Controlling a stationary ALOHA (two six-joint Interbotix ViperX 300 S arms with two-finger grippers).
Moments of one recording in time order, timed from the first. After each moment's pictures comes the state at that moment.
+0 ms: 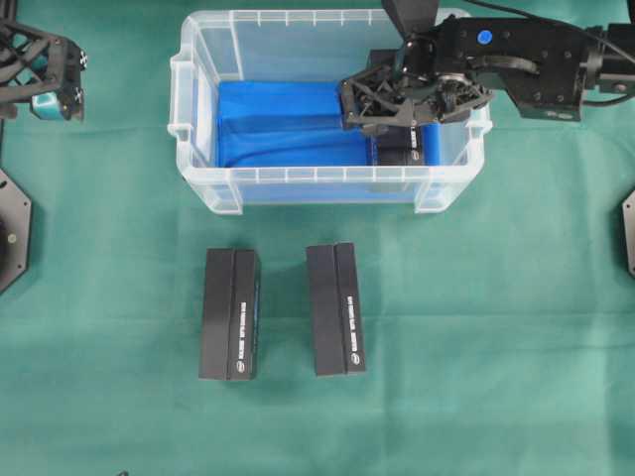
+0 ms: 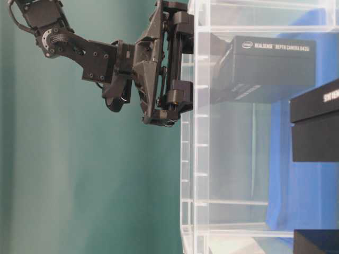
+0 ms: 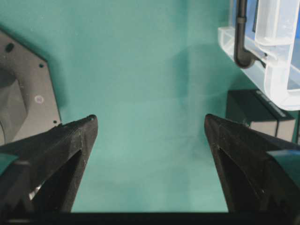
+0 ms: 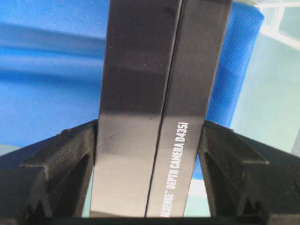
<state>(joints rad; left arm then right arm) 0.33 -0.56 0.43 0.06 1.50 -1.21 -0.26 0.11 0.23 -0.15 0.97 1.38</state>
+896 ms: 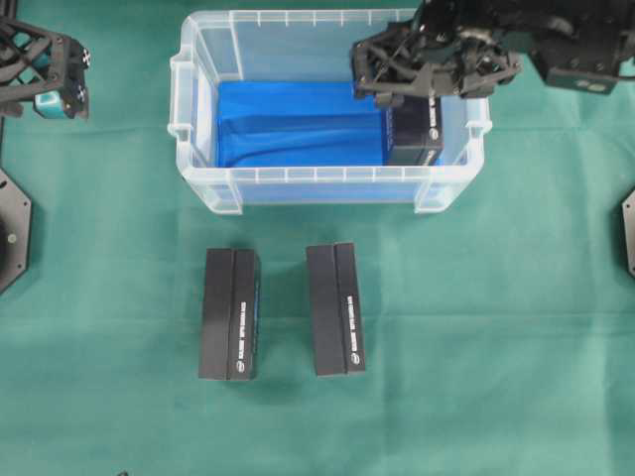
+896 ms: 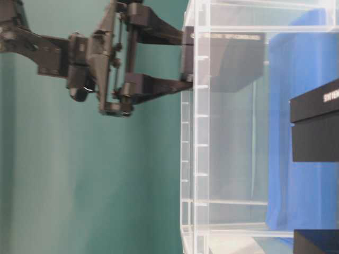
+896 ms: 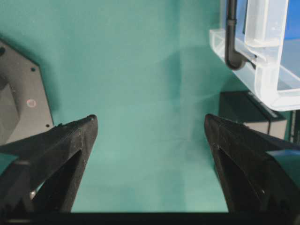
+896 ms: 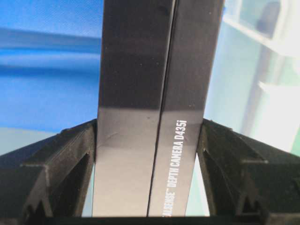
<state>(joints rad) 0.33 -0.55 0.43 0.06 1.48 -1.21 -0.28 0.03 0.10 -0.15 1.22 1.39</state>
